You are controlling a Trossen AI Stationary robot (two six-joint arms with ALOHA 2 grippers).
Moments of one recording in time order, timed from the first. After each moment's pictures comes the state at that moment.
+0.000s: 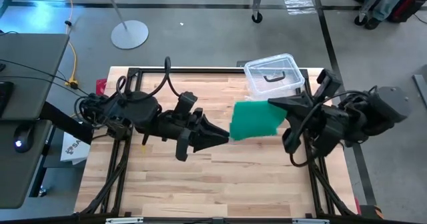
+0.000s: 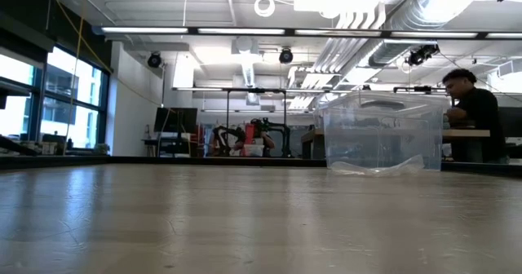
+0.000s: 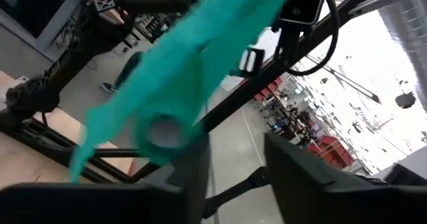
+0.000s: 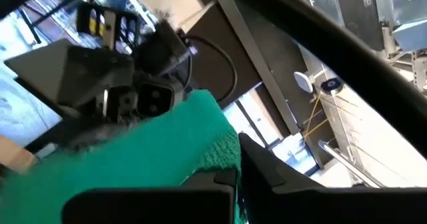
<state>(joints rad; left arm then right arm) -0.41 1.78 2.36 -0.56 -0.27 -0.83 0.70 1.63 2.34 -0.37 0.88 -1.21</state>
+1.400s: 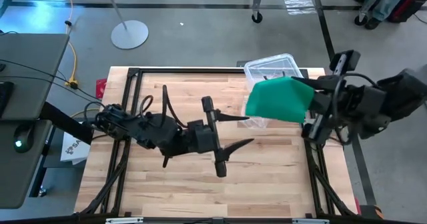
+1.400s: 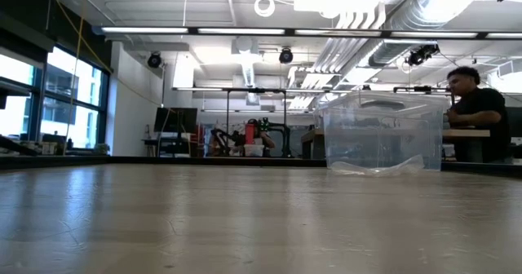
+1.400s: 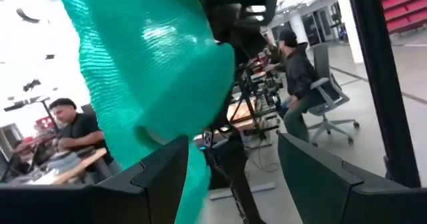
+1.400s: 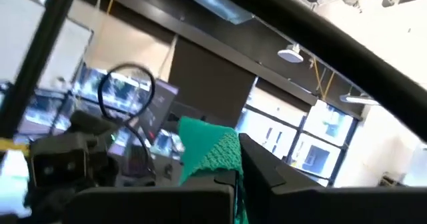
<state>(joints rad) -0.46 1.94 2.36 -0.17 -0.64 0.51 0.71 1.58 2.34 -0.18 0.90 -0.87</state>
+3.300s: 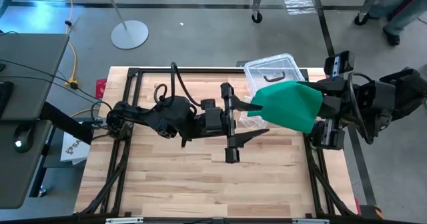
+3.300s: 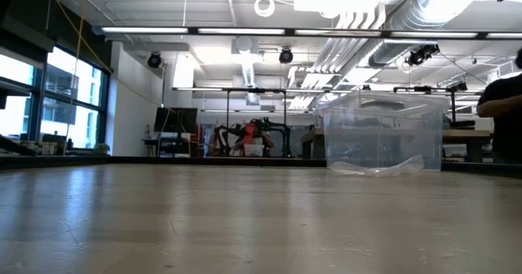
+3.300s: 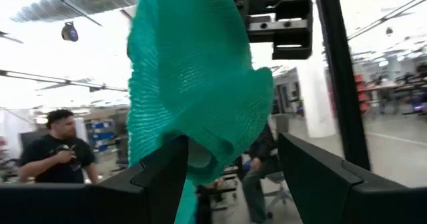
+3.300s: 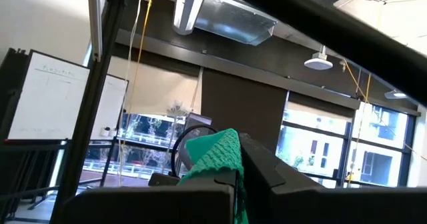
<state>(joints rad) -0.32 2.00 2.36 0.07 -0.32 0.33 0.71 1.58 2.34 -0.15 0.76 -0.67</state>
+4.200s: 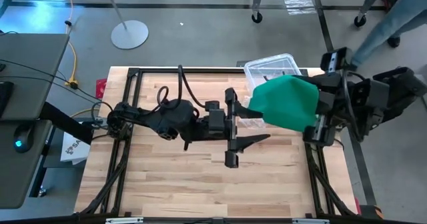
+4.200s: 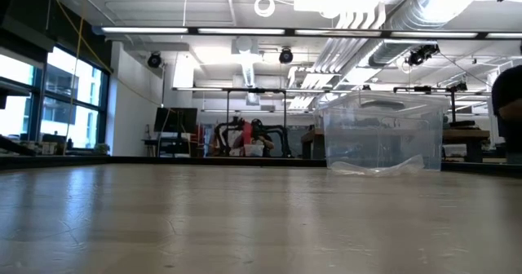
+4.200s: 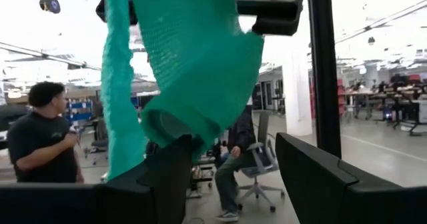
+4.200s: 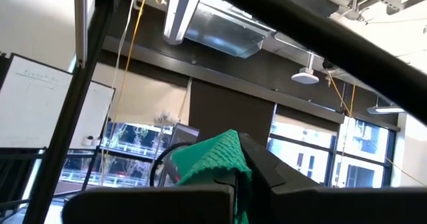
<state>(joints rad) -0.33 2.01 2.36 0.03 -0.30 0.20 0.66 1.60 2.34 -0.06 0.71 -0.74</state>
